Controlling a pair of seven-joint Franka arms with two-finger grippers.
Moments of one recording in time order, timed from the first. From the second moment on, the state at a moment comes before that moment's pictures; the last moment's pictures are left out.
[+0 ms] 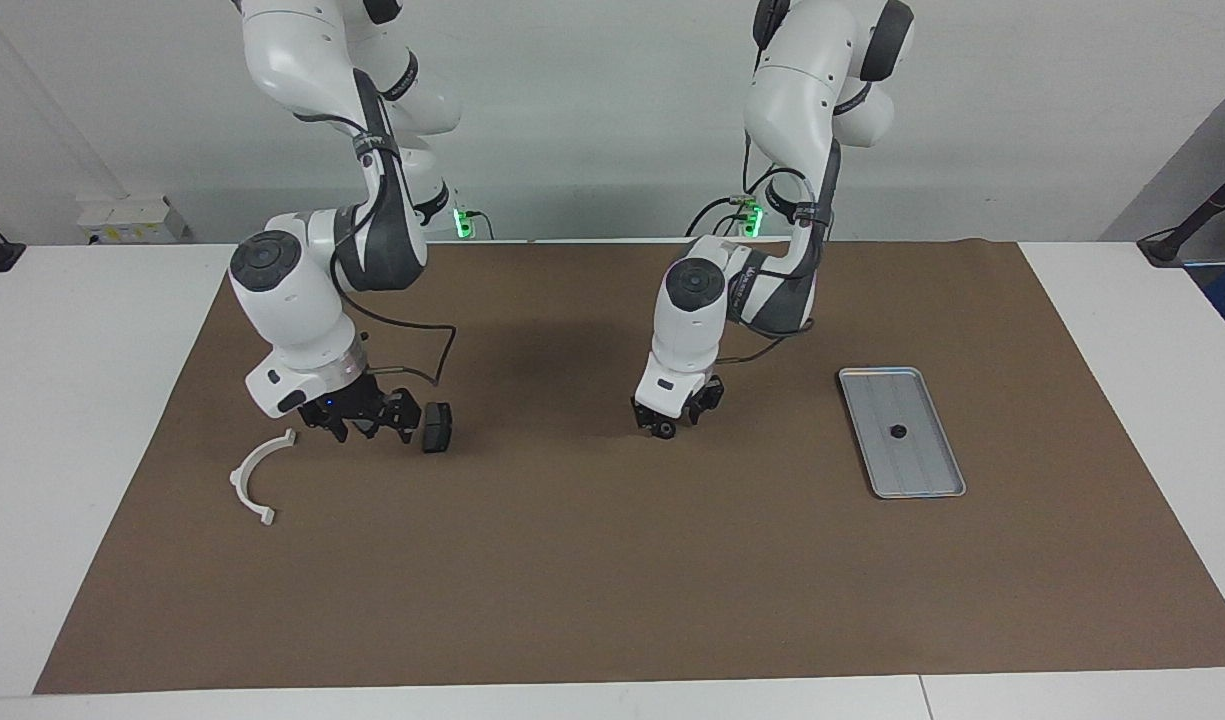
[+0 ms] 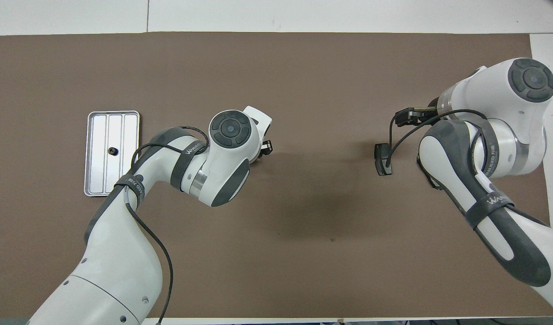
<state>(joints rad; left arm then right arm) -0.55 0.44 -0.01 -1.74 0.02 2.14 -0.75 -0.03 0.26 0.10 -1.87 0.00 2.20 0.14</state>
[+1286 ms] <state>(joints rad) 0.02 0.25 0.00 -1.96 0.00 2.22 0.03 0.53 0.29 0.11 -1.72 -0.02 2.03 1.03</state>
